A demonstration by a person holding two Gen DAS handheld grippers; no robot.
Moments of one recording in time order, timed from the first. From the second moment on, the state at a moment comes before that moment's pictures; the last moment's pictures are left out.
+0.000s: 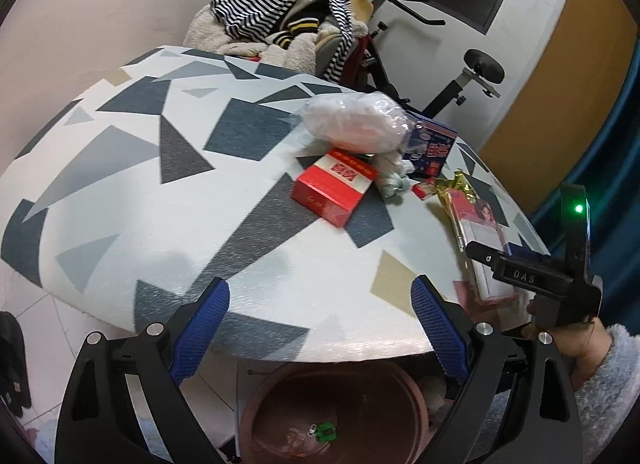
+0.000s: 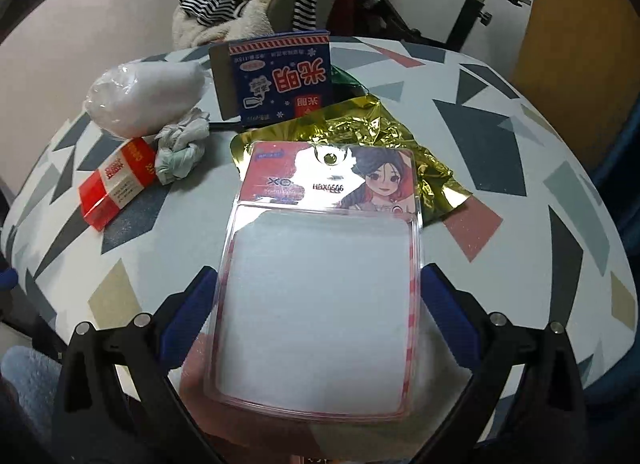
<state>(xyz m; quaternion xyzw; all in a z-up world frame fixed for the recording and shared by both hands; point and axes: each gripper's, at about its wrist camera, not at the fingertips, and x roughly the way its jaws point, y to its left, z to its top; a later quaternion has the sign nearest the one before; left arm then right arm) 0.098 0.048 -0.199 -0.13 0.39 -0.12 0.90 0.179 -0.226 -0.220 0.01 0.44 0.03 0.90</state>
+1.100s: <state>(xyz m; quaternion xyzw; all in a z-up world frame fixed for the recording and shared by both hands) 0.265 0.050 -0.189 -0.46 0.42 -0.14 0.77 0.146 -0.260 -0.191 0.06 0.33 0.09 0.94</state>
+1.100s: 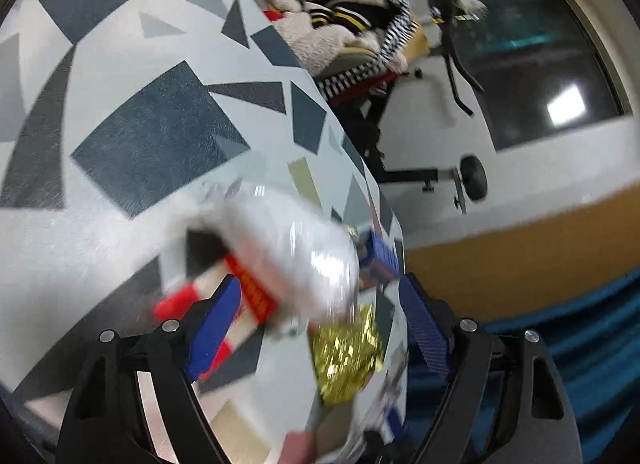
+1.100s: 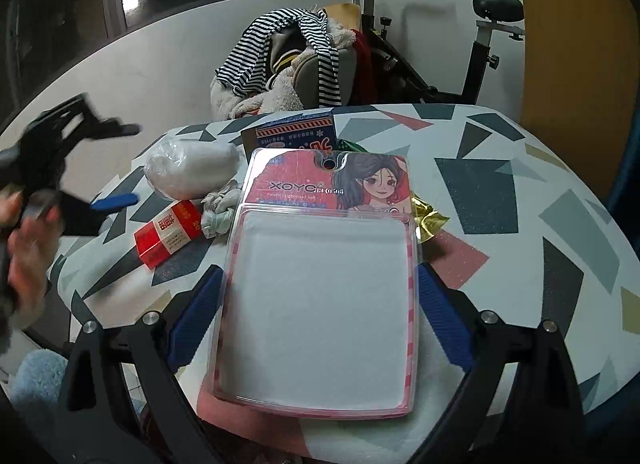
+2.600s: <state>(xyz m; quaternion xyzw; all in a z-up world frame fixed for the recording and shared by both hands) 0.022 -0.014 -0.197 0.01 0.43 -0.28 0.86 0.034 -0.245 -0.165 0.08 0.29 0.12 0.94</state>
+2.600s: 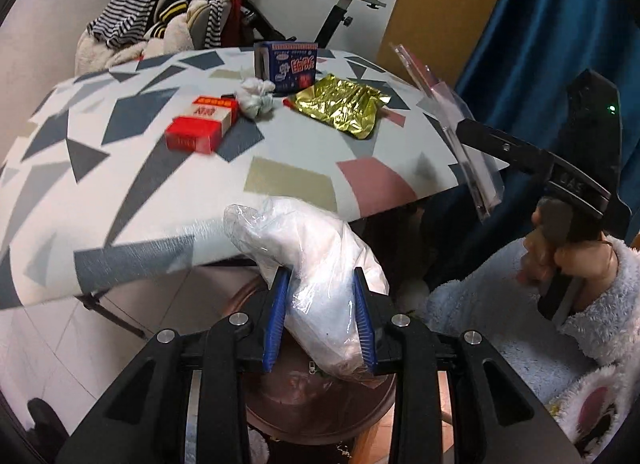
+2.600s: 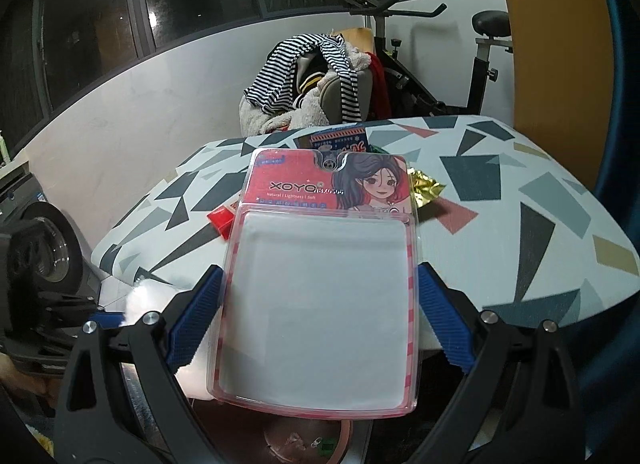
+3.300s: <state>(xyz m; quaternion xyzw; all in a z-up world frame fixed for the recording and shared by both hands) 0.024 -0.020 -0.229 -0.01 0.48 -0.30 0.82 0.033 -0.231 -0.183 0.08 0.32 0.13 0.94</state>
